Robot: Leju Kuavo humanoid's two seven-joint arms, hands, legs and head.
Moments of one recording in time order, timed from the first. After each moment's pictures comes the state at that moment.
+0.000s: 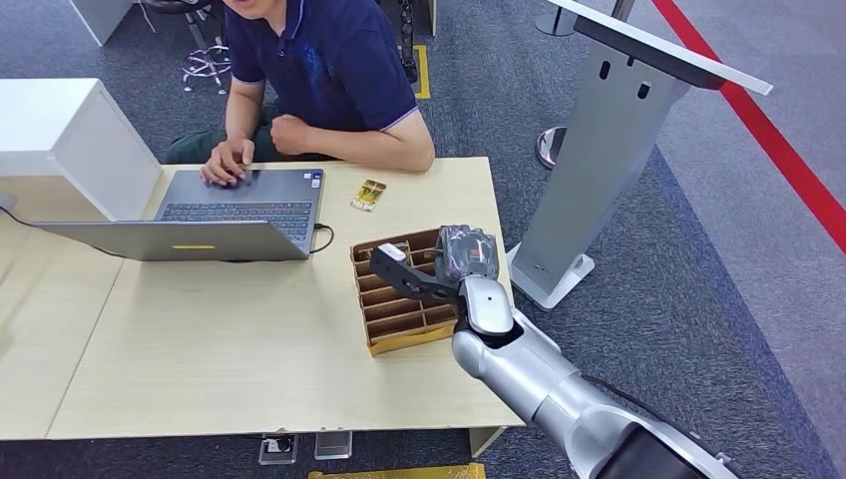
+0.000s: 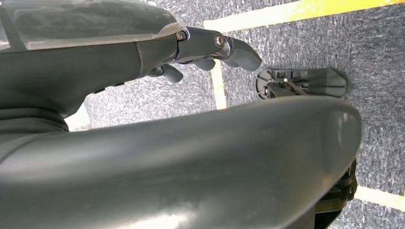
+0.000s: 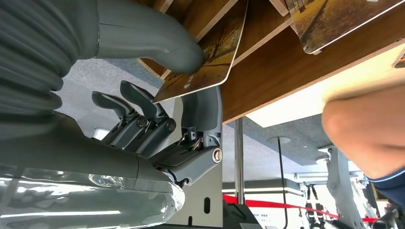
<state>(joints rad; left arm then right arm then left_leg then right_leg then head) -0.13 -0.02 -1.21 -0.22 1.23 0.20 -0.04 -0.71 0.08 0.86 -0.73 0.87 -0.36 0.45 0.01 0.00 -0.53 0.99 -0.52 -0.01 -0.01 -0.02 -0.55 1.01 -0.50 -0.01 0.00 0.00</state>
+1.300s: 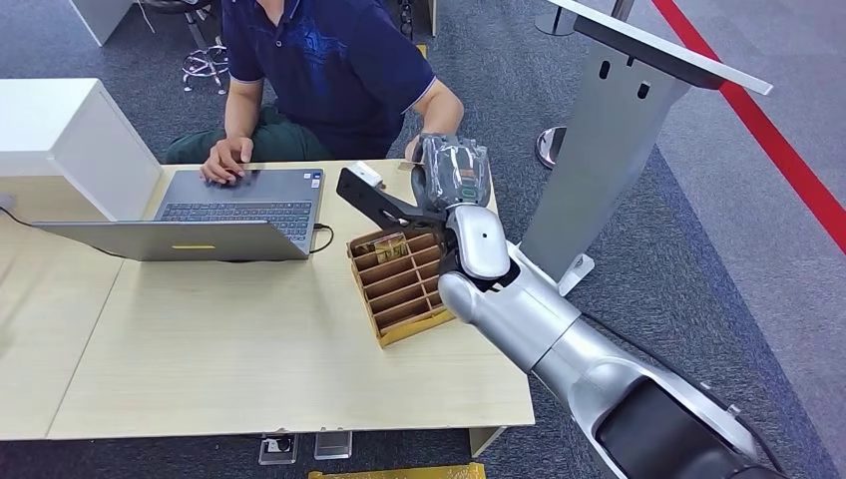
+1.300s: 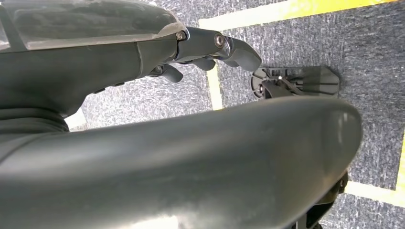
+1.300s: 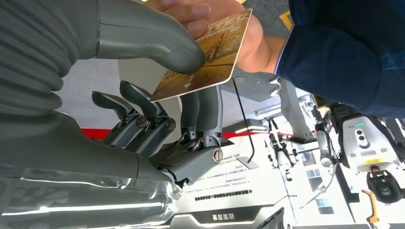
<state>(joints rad) -0.14 -0.02 -1.21 -0.22 1.23 0.19 -0.05 -0.90 0.10 0.88 -0.85 0.87 -0.43 0.45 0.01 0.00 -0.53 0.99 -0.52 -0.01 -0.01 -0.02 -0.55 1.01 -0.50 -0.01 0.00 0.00</state>
